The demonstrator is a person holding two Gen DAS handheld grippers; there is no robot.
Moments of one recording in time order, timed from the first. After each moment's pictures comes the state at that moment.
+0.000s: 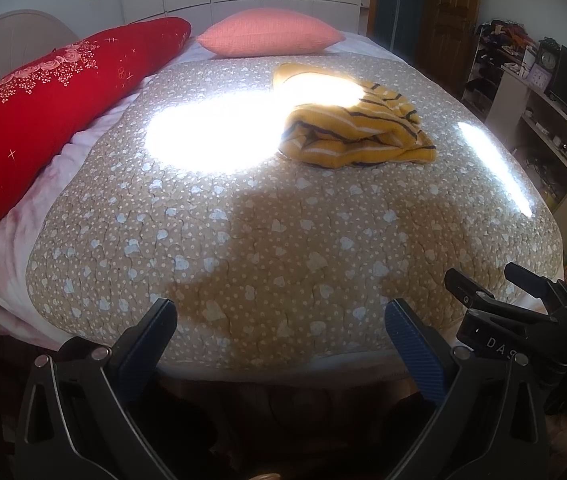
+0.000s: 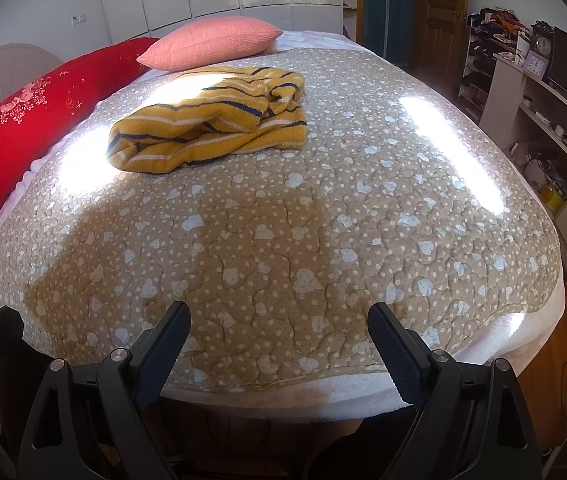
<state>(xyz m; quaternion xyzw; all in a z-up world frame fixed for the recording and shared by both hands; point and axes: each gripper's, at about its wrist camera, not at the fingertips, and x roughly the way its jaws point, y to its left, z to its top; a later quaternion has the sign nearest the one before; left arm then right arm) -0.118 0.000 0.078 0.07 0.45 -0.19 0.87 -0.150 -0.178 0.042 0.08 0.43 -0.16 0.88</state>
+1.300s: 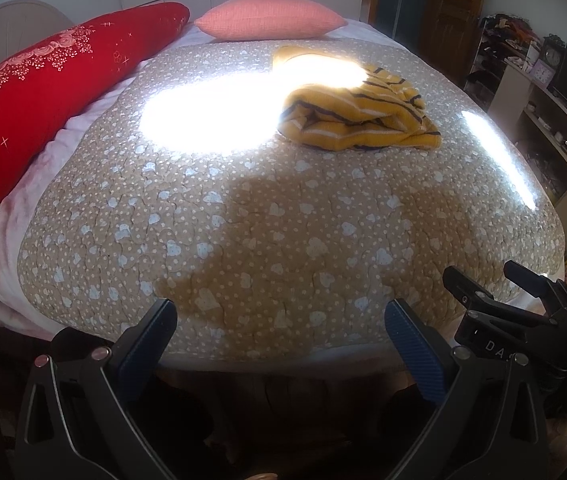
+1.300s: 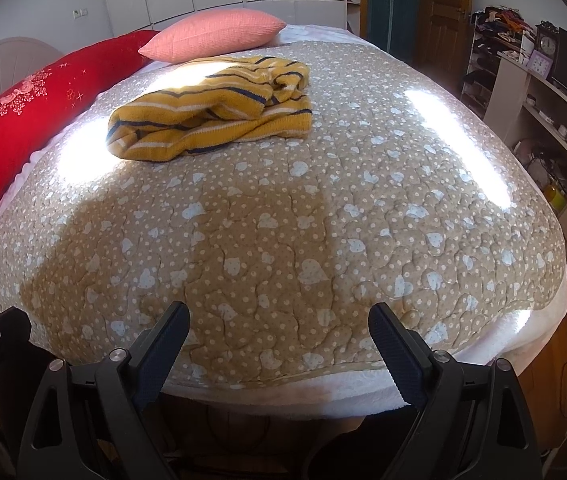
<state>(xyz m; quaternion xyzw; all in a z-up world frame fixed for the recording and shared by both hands) -0.112 0.000 0.067 0.07 0.47 -0.19 0.86 -0.148 -0.177 0.031 0.08 0.44 -0.16 0.88</state>
